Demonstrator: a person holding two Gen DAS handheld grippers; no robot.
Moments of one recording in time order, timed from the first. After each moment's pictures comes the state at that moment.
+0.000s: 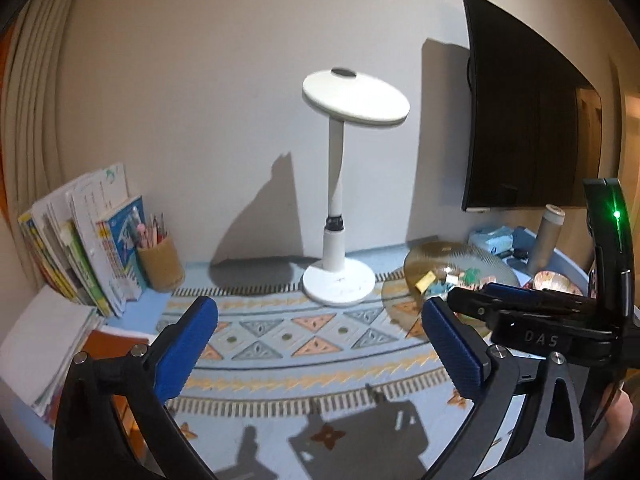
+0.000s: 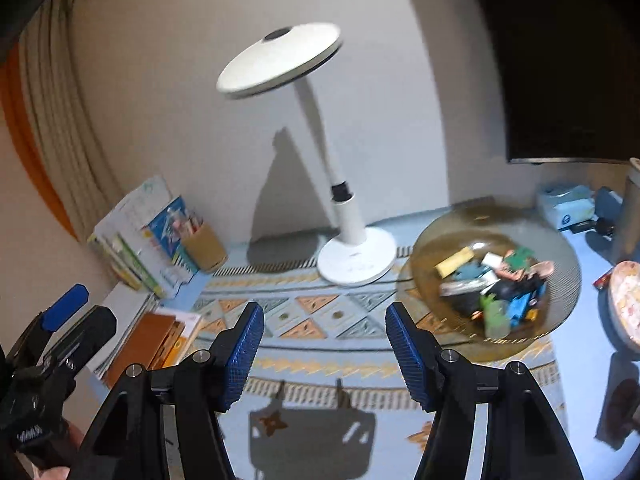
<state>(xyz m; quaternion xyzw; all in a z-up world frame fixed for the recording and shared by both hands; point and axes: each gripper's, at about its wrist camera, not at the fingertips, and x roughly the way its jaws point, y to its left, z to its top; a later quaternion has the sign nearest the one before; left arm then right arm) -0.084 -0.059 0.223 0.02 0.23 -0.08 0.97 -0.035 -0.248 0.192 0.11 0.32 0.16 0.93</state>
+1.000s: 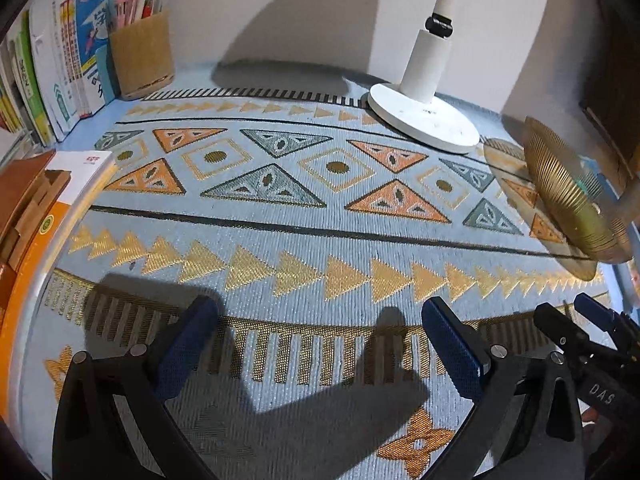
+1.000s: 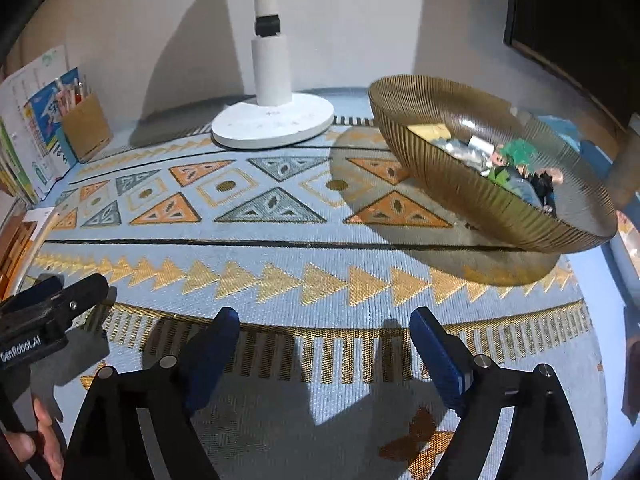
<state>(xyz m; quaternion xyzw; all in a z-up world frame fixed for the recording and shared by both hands) 0.033 -0.019 0.008 -0.06 0.45 -0.02 0.89 0.033 -0.230 0.013 0.00 0.44 0.03 0.90</state>
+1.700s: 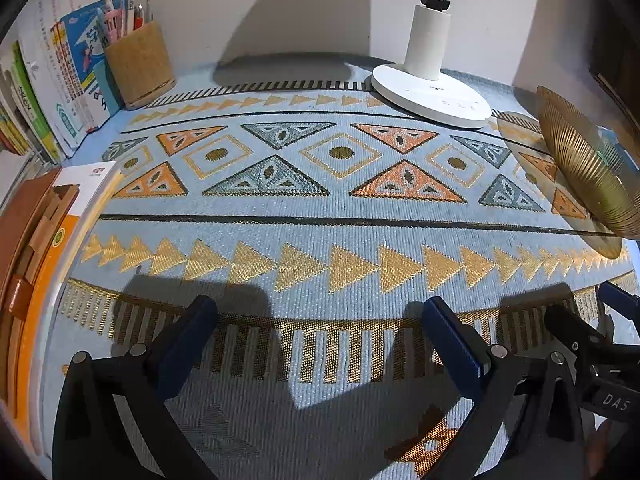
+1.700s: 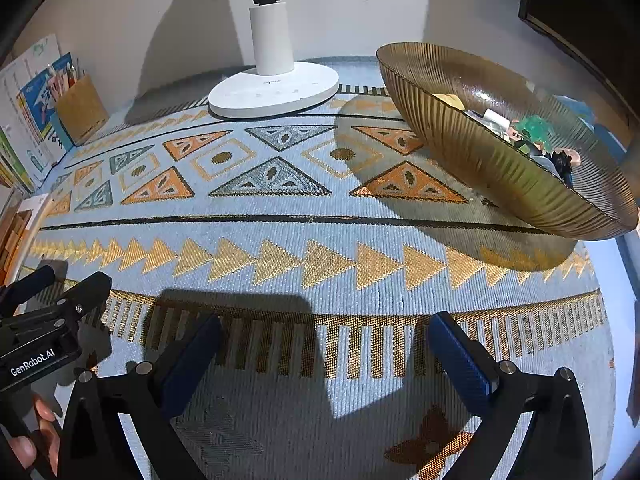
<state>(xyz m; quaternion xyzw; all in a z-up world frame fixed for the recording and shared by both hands) 0.038 -0.030 0.003 -0.01 0.47 0.00 0.88 0.042 -0.226 0.004 0.00 0.47 0.04 0.88</state>
